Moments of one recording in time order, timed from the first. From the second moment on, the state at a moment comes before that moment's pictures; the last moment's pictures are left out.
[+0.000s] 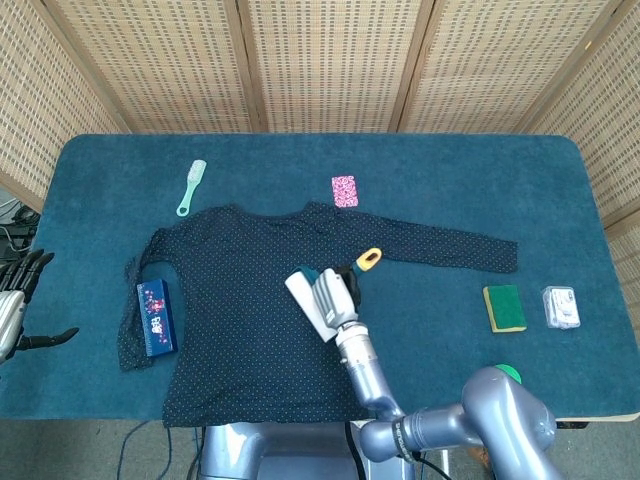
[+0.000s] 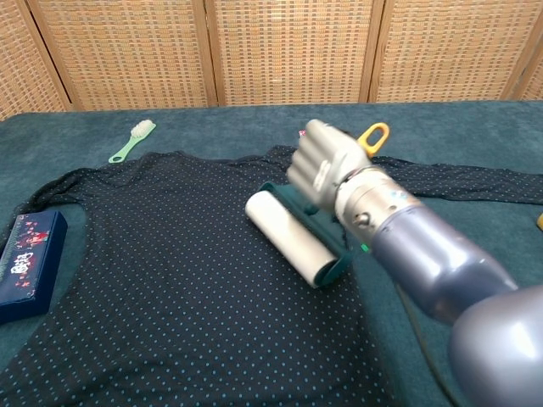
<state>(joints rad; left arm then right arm) -0.20 -0.96 -0.08 -1.72 1.34 1.26 -0.10 1.11 -1.95 0.04 -1.34 -0.66 1.42 -1.77</state>
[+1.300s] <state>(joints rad) -0.21 -0.96 -0.08 -1.71 1.33 1.25 -0.11 1.15 -2.14 0.13 -1.29 -0.71 1.37 -1.87</state>
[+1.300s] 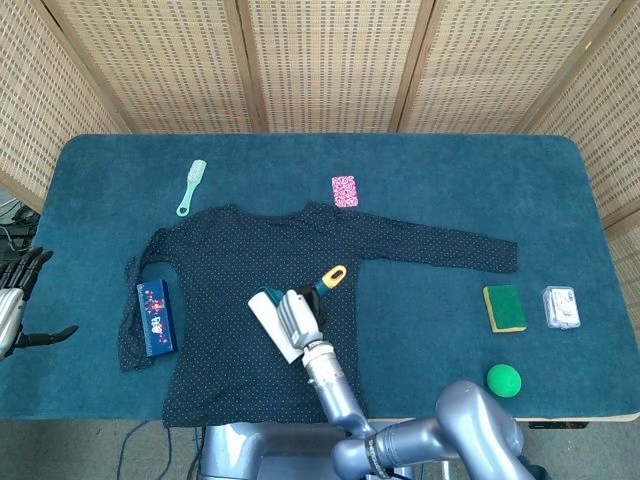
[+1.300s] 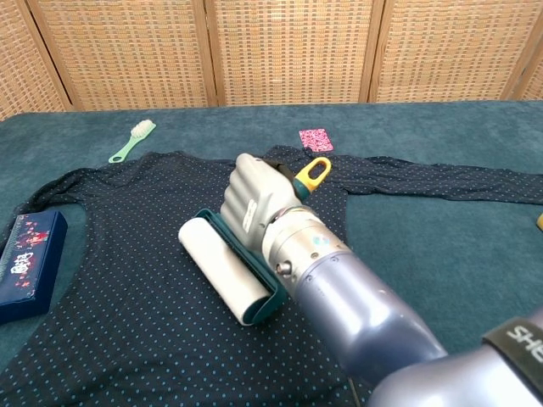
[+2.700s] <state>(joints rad) -0.21 -0.98 -0.08 -1.72 1.31 1.25 -0.05 0.99 -1.94 0.08 -1.14 -0.77 1.29 -1.72</state>
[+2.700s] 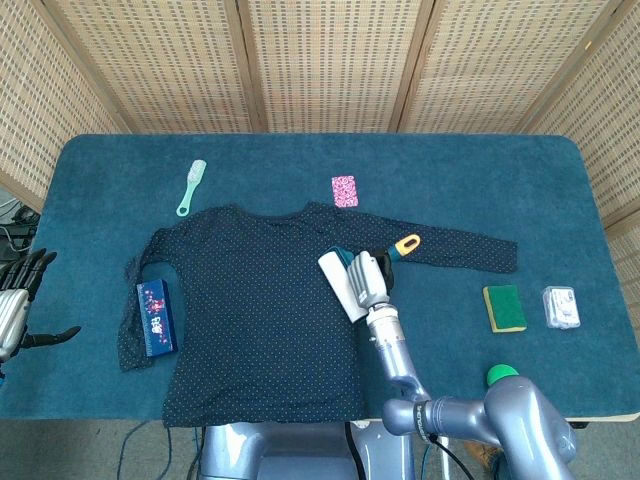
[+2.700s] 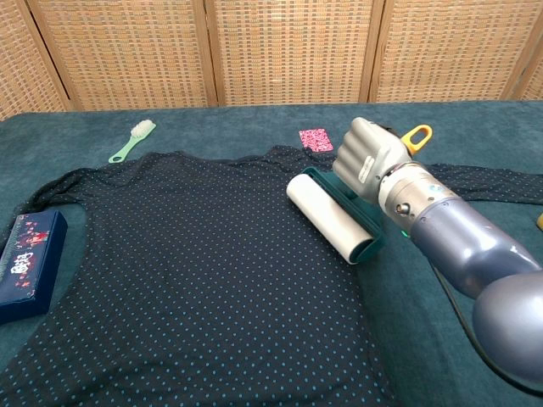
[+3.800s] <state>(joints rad) -0.18 -1.00 -0.06 -1.73 1.39 1.35 0.01 0.59 -1.40 0.07 -1.51 -1.07 1.43 -0.61</state>
